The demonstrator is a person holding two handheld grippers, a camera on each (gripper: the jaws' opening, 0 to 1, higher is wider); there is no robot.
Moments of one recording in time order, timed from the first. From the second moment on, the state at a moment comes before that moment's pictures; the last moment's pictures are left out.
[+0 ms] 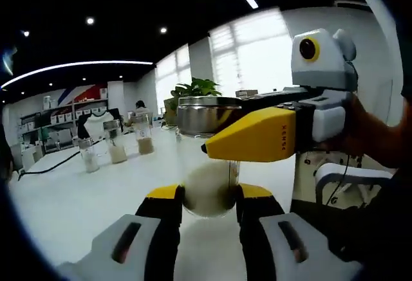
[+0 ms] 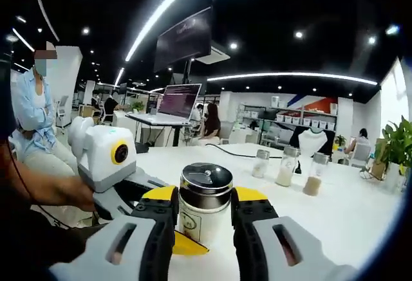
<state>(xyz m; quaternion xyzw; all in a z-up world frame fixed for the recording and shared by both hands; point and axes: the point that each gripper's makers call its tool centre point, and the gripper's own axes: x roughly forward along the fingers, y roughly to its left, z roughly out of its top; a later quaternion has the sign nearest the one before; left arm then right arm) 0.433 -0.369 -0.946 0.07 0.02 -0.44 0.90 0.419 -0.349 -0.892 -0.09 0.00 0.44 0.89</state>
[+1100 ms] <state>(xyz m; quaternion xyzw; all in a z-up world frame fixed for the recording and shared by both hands) 0.441 -0.371 -0.922 0.07 -0.02 -0.37 0.93 0.434 -0.352 -0.889 -0.07 -0.02 0.35 0.93</state>
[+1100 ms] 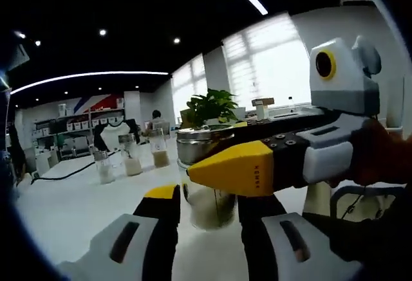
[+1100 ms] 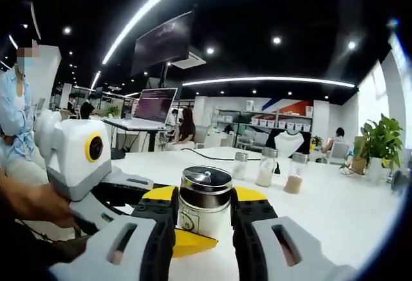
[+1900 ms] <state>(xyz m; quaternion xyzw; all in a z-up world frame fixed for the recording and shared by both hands) 0.451 -0.351 -0.918 0.06 -0.04 -0.35 0.94 0.431 -0.346 -0.888 0.01 -0.02 0.40 0.92</state>
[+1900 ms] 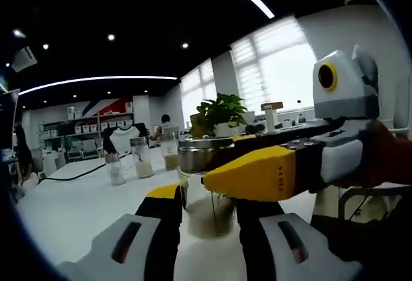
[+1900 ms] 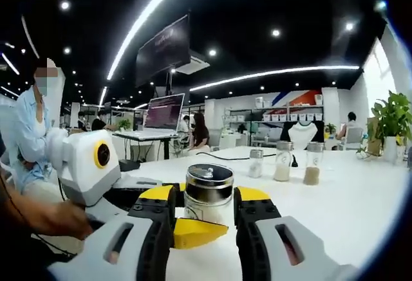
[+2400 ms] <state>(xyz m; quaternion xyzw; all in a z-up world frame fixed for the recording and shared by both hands) 0.484 -0.324 -0.913 0.04 -0.03 -0.33 0.94 0.431 -0.352 -0.895 -0.03 -0.03 0.41 0.91</state>
